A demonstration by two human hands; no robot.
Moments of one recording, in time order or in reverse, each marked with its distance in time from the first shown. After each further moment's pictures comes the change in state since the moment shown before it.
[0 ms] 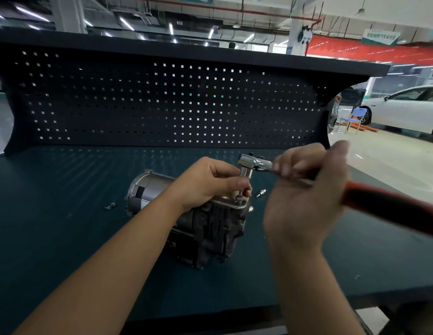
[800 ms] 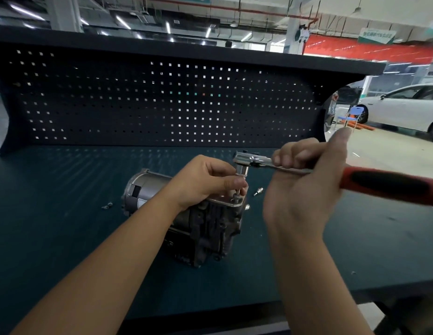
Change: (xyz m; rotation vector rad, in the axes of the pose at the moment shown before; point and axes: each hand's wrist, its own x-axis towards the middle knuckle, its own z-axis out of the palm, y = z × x) left_hand 0.001 0.001 0.002 -0.018 0.045 -0.024; right_hand 0.013 0.000 0.001 0.071 0.121 0.141
